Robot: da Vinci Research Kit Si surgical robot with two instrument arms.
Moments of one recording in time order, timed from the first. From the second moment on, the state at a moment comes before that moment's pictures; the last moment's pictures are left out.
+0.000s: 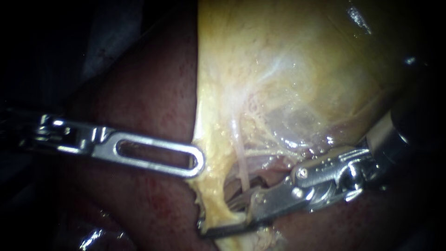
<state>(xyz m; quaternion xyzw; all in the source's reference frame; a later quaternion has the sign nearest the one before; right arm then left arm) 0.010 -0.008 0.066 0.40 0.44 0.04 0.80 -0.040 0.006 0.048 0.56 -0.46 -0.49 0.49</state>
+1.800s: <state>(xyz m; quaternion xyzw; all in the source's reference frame) 0.003 0.001 0.058 0.32 0.48 0.08 0.81 -0.040 0.007 0.049 0.56 -0.46 -0.49 0.49</state>
